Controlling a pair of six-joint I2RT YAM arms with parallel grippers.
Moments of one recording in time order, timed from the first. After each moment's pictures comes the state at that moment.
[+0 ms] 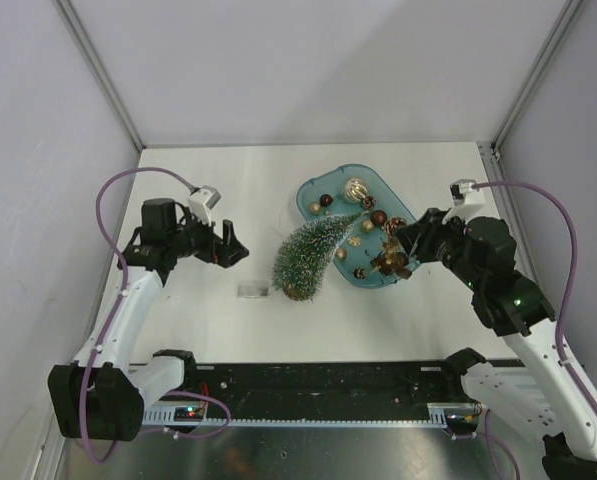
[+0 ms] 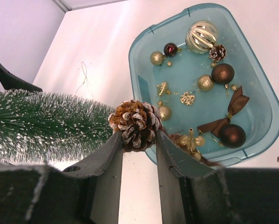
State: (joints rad) left arm -0.04 1.06 0.84 -0.49 0.62 0.09; right arm 0.45 0.74 0.96 -0.48 -0.02 0.44
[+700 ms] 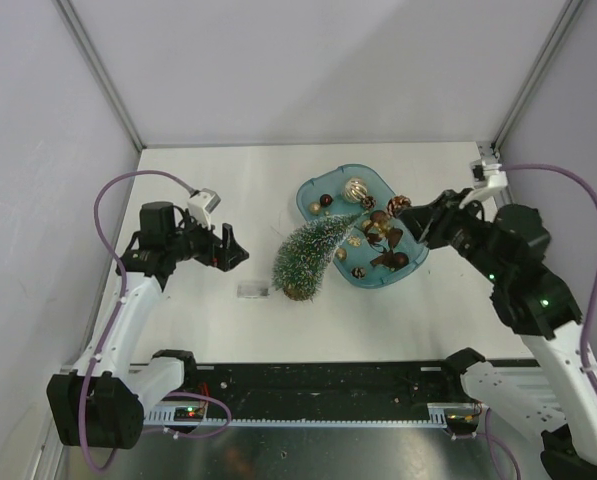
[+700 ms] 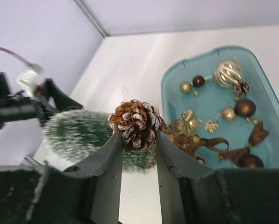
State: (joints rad) left arm -0.04 1.02 0.82 -0.49 0.64 0.11; right arm 0.45 0.78 1.15 -0.52 -0.10 0.44
